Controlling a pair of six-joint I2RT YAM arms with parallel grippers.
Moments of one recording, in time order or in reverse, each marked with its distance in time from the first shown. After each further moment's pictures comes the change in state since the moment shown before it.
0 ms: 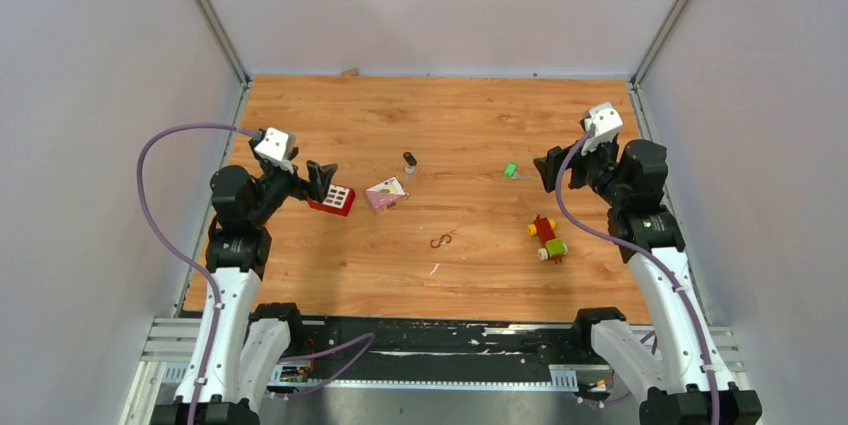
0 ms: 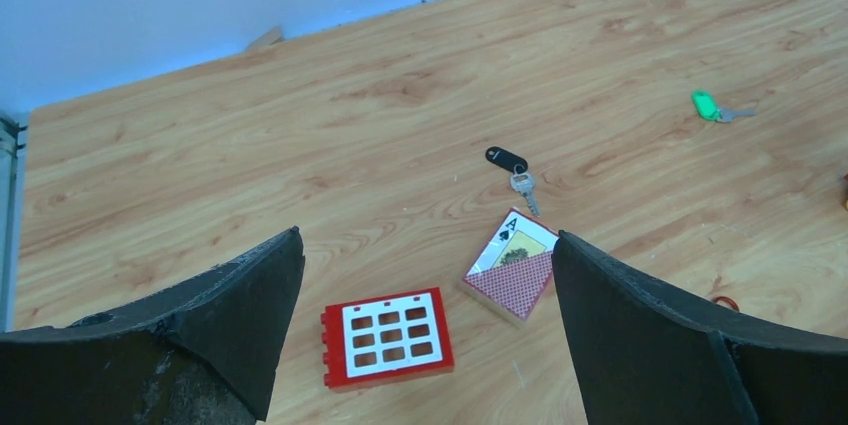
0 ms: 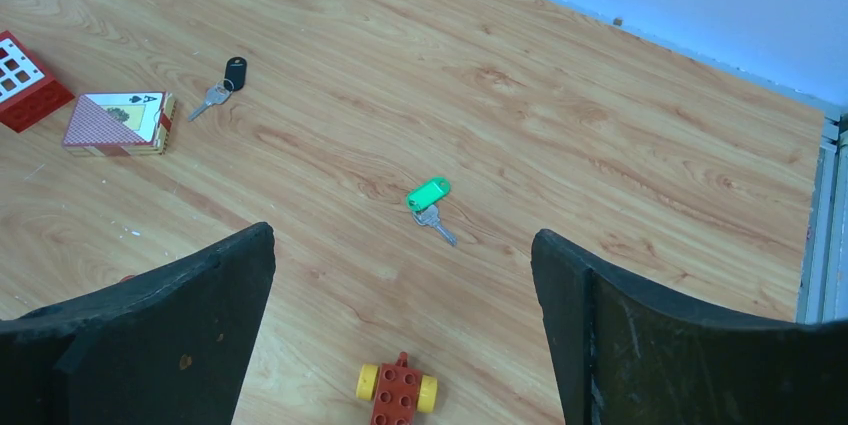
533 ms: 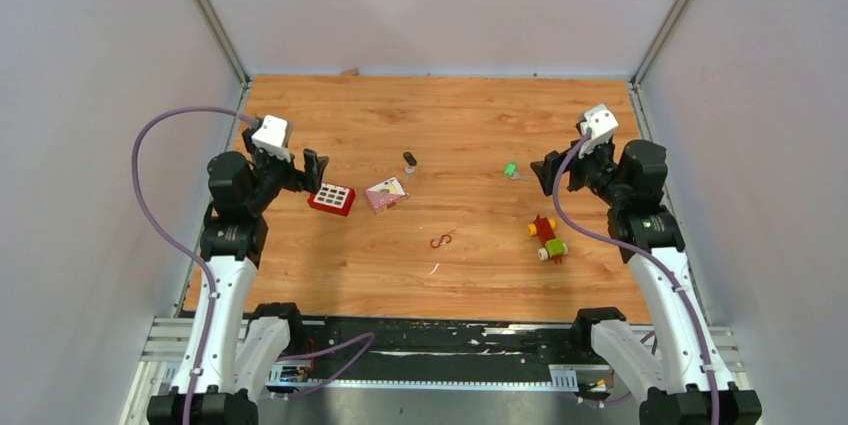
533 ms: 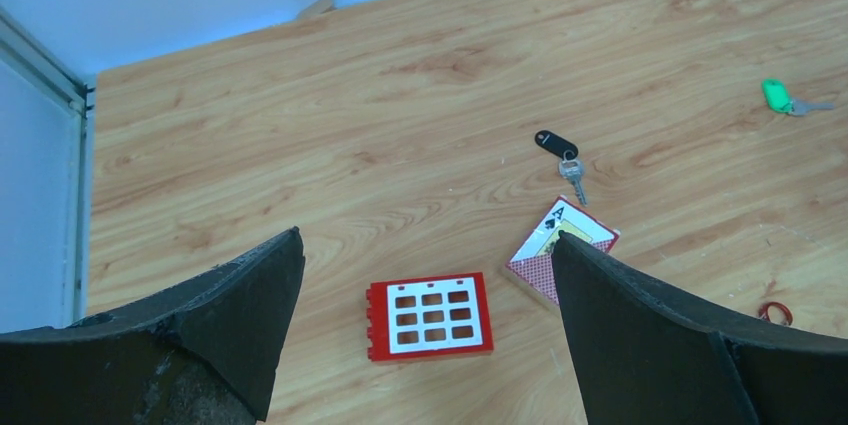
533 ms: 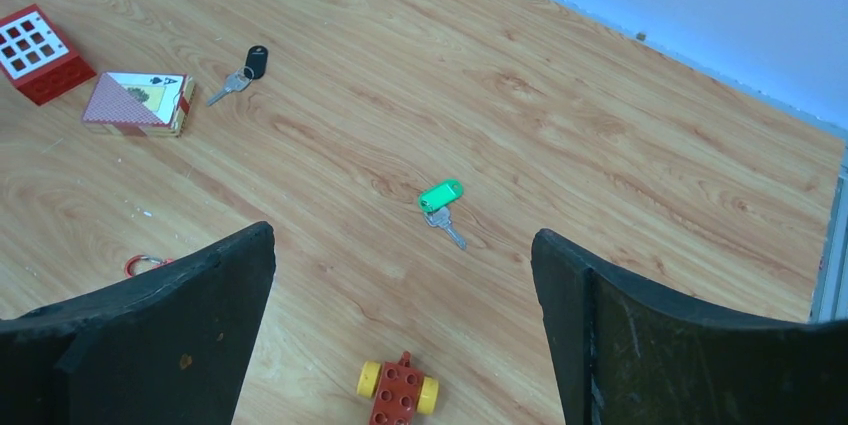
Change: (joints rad) left arm 0.000 0.046 0.085 -0.104 -0.102 0.053; right arm 0.000 -0.001 -0.003 -0.002 -0.045 -0.030
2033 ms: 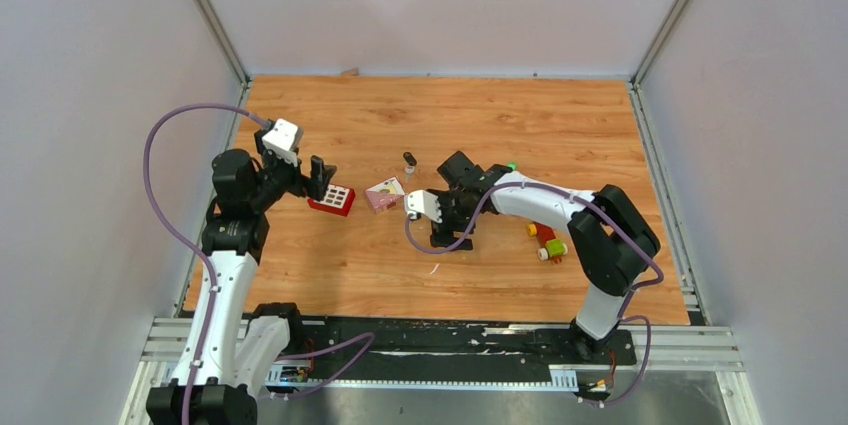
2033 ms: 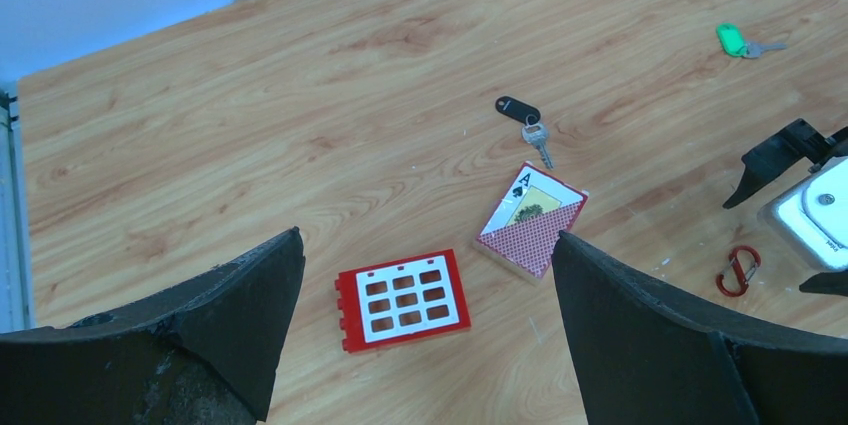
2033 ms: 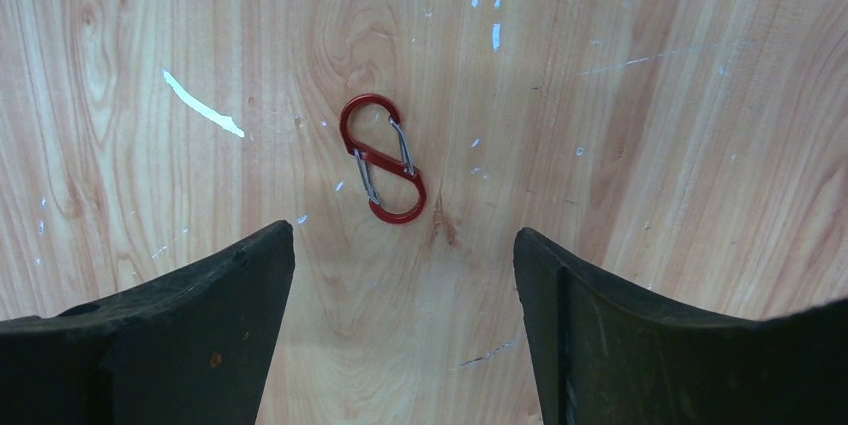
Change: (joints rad) left arm 0.000 0.052 0.024 -0.064 0.103 0.064; right arm 0.694 0.910 0.303 -0.327 0.055 -0.668
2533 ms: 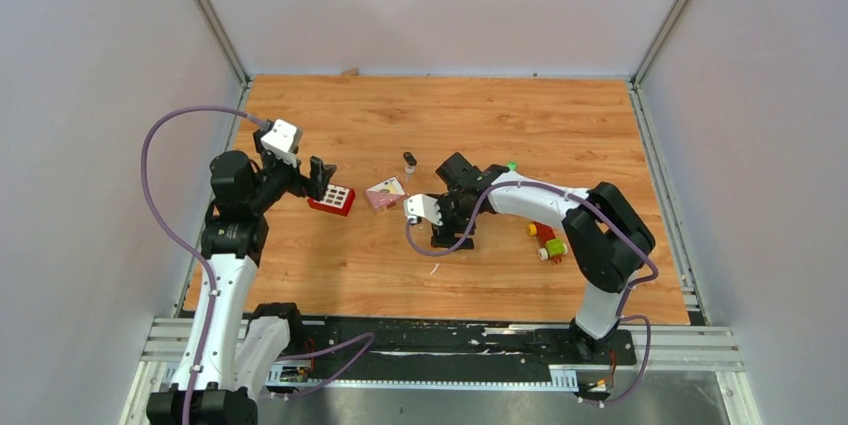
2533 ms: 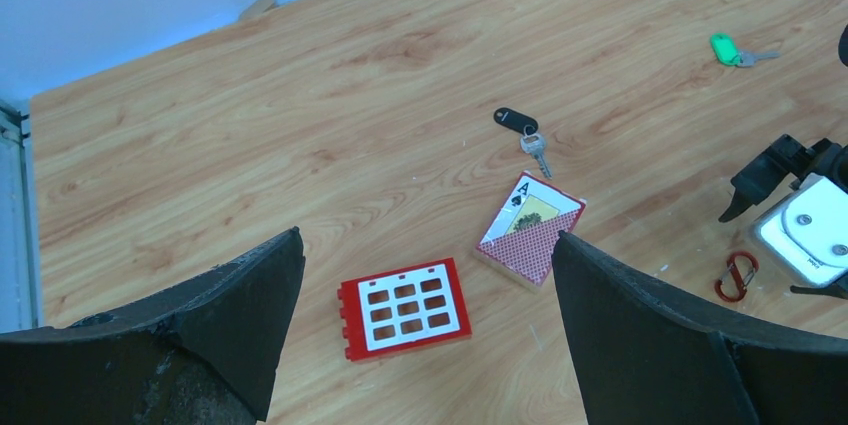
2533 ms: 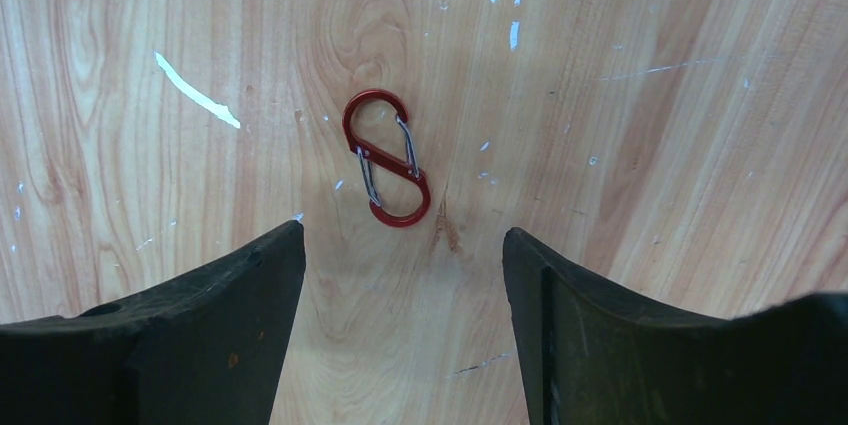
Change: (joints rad) left arm 0.000 -0.019 -0.002 0.013 0.009 0.000; right arm 0.000 0.025 0.010 -0.016 -0.002 -0.061
